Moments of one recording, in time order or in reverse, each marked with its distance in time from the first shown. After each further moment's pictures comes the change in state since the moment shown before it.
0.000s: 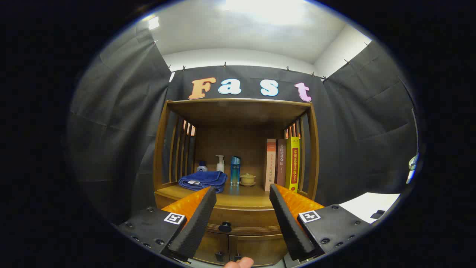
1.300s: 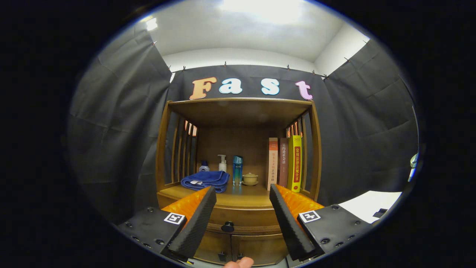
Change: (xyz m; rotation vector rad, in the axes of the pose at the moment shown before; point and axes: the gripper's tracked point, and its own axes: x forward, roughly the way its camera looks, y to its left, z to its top) arm 0.005 -0.001 -0.006 0.015 0.011 0.009
